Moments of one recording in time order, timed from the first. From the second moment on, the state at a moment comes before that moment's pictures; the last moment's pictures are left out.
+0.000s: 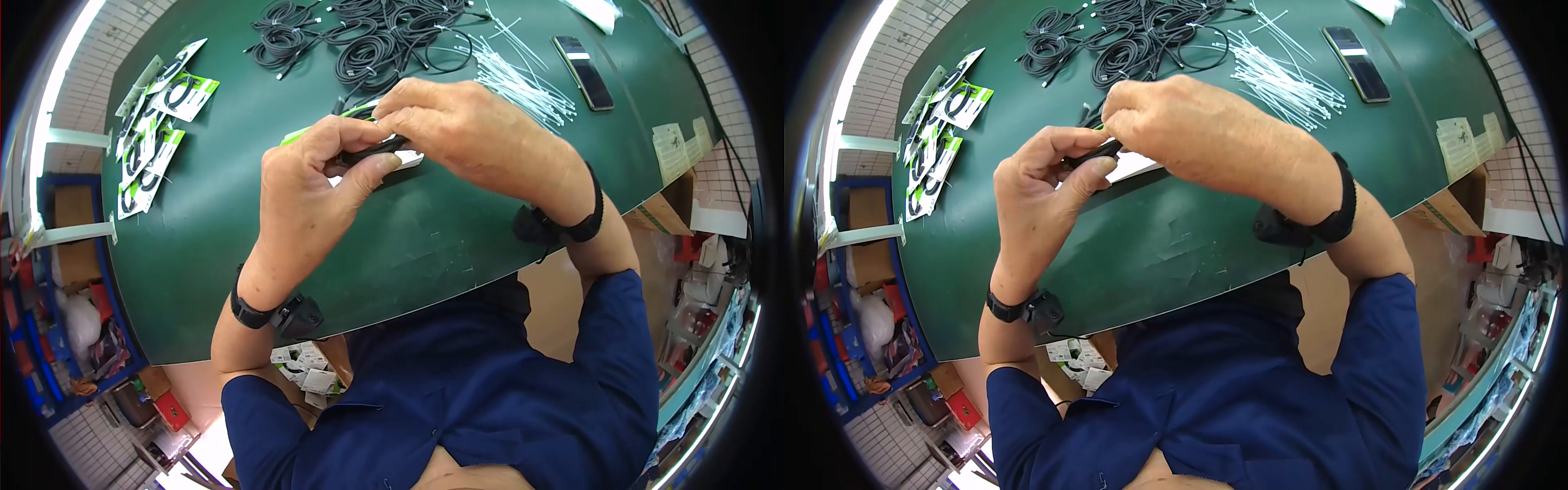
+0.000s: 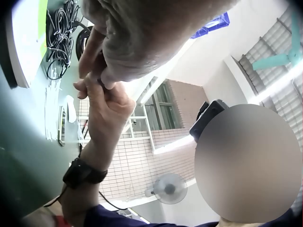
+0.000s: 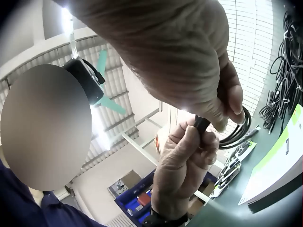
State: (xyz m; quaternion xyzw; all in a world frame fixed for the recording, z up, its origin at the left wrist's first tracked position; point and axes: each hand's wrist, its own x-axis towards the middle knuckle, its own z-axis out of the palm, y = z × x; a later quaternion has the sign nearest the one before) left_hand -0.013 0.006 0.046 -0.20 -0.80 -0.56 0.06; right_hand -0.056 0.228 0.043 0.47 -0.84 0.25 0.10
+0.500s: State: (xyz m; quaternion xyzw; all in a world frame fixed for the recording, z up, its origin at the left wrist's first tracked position) left_hand -0.014 0.008 0.054 -0.17 -0.73 -0.66 -0.09; right_hand -0.046 0.237 0.045 0.46 -0.83 0.31 0.05
